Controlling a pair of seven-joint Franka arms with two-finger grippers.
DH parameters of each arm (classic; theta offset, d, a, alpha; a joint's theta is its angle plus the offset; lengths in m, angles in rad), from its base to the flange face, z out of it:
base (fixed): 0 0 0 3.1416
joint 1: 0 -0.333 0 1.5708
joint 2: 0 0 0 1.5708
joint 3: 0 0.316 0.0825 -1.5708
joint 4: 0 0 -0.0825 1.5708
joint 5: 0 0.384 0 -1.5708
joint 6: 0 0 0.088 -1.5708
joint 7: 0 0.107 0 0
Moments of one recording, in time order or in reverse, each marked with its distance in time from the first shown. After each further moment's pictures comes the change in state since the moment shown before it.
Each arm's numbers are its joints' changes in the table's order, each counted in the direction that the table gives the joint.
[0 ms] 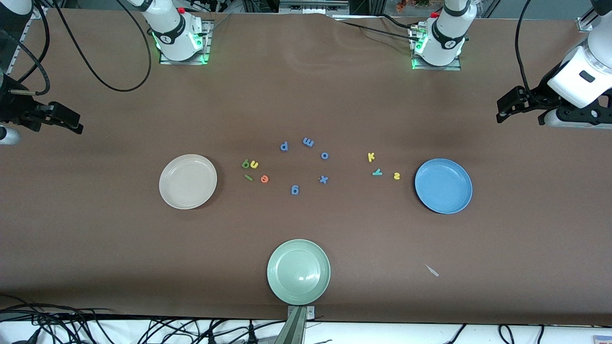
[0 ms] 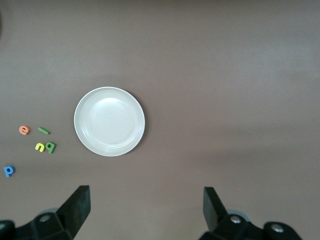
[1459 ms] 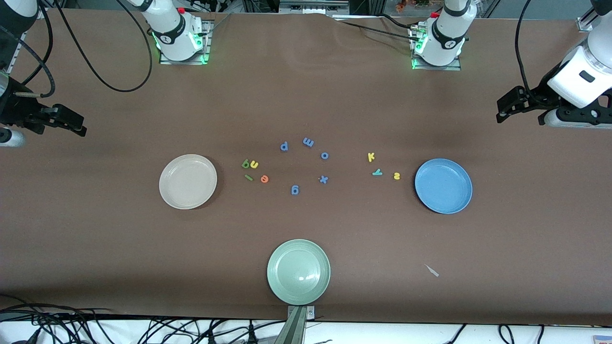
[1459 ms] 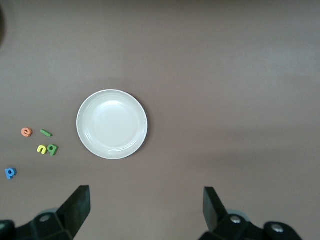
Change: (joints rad) left arm 0.000 0.000 0.000 0.000 0.000 0.000 0.000; right arm -0.005 0.006 0.008 0.001 0.001 -0.016 0.004
